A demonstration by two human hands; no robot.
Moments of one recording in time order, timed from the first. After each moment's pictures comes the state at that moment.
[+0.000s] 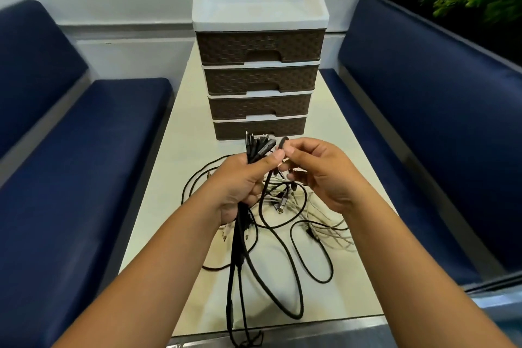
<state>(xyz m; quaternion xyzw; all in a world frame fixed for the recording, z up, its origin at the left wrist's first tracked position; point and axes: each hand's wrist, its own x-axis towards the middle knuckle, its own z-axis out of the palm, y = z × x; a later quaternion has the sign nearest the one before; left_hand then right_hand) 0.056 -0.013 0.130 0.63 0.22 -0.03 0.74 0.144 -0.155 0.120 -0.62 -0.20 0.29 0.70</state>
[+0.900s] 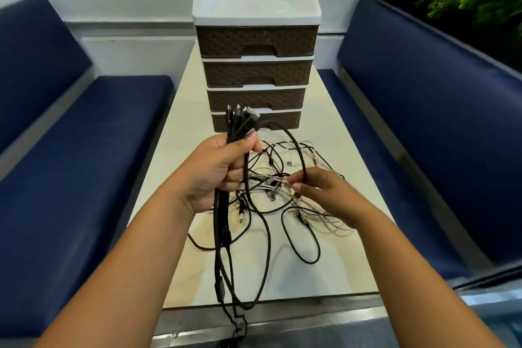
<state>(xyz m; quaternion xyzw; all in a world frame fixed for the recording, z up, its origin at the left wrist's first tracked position) 0.013 -0.016 0.154 0.63 0.14 0.02 0.76 0.140 -0.212 0.063 -0.79 -0.25 0.27 0.49</state>
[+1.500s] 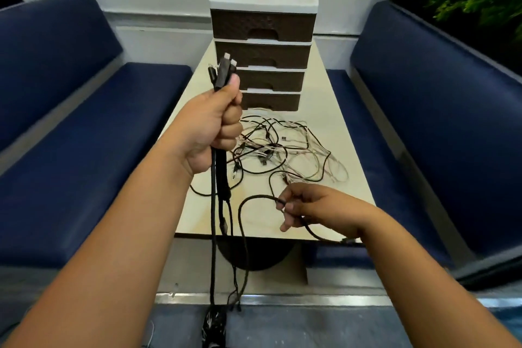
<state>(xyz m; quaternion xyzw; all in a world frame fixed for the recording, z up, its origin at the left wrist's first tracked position) -0.049 -0.090 0.190 0.59 0.15 0.13 0.78 0.046 -0.294 0.088 -0.70 -0.32 0.46 0.43</state>
